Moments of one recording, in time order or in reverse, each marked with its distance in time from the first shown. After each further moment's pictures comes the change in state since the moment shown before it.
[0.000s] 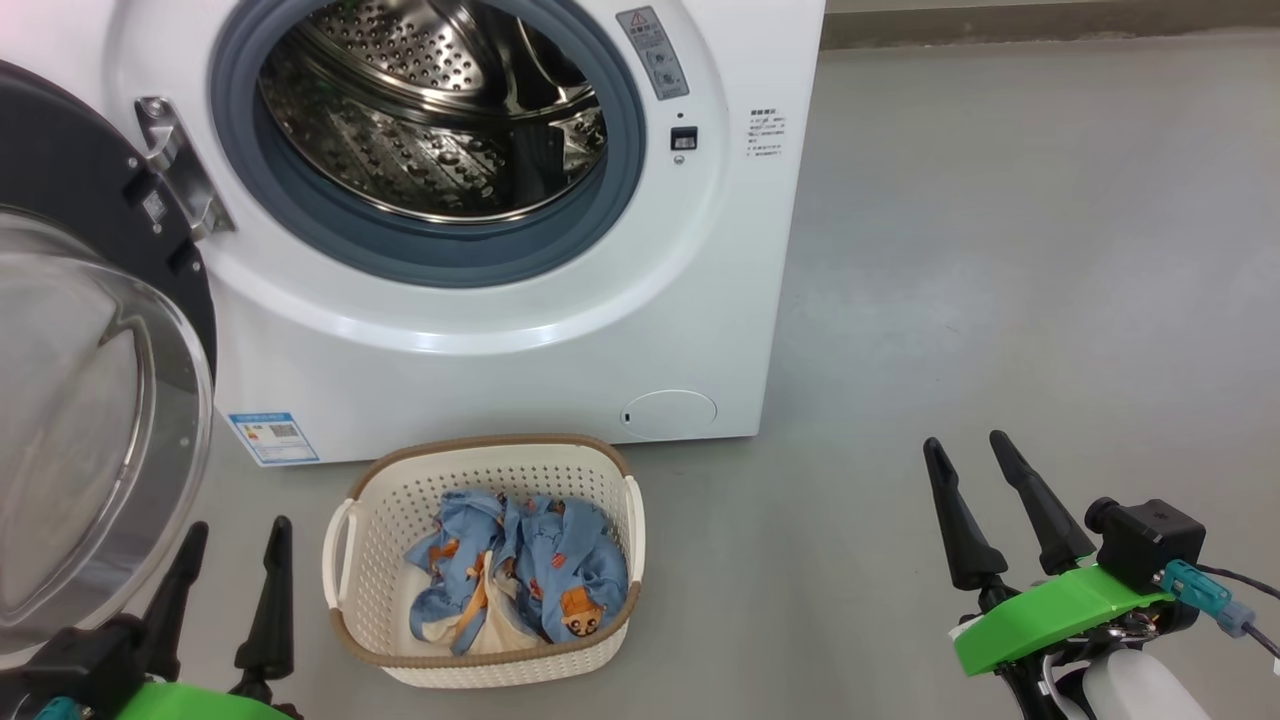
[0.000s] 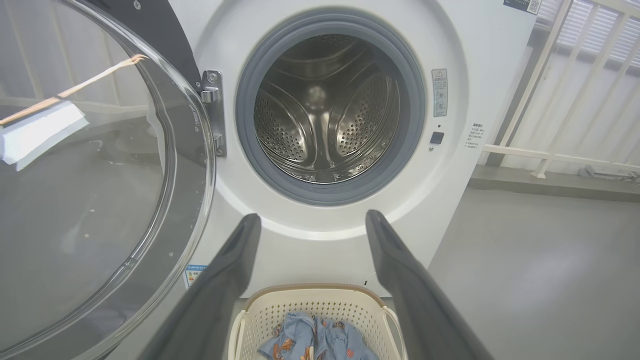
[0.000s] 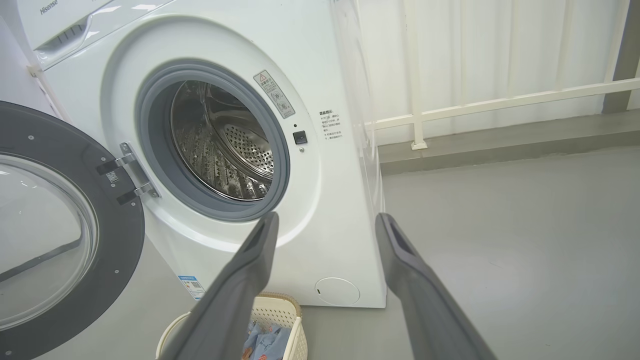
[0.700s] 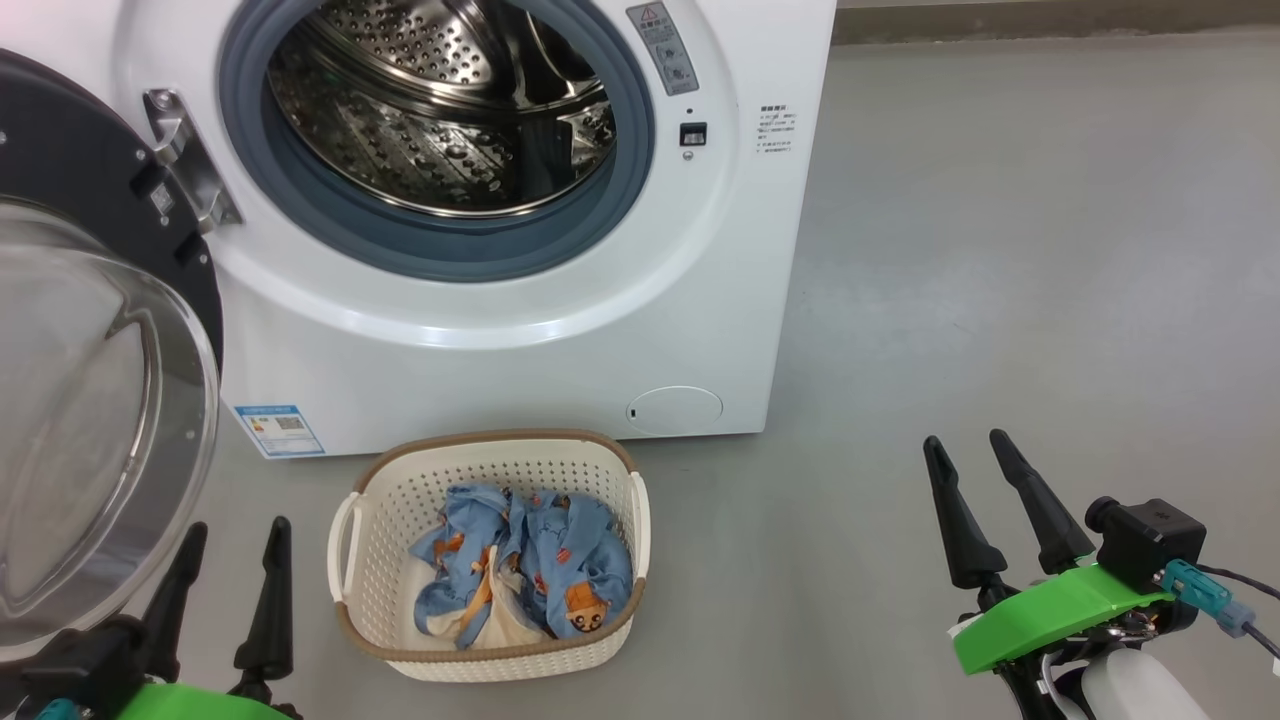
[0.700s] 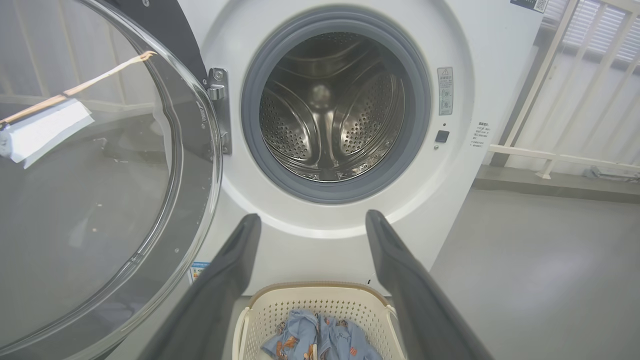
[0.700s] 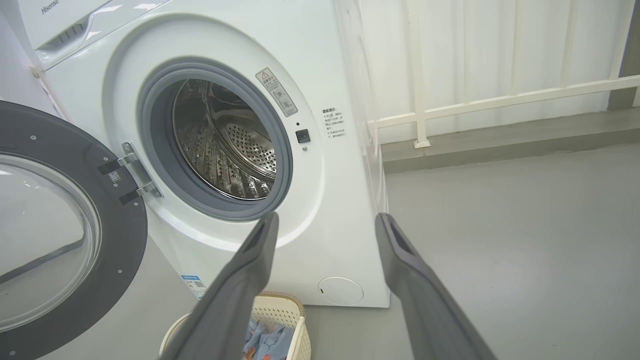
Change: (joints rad) left arm 0.000 -0.019 0.024 0.008 0.026 -0.017 0.000; right arm 0.000 0.005 -0.005 -0.001 0.000 0.000 0.000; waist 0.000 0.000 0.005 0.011
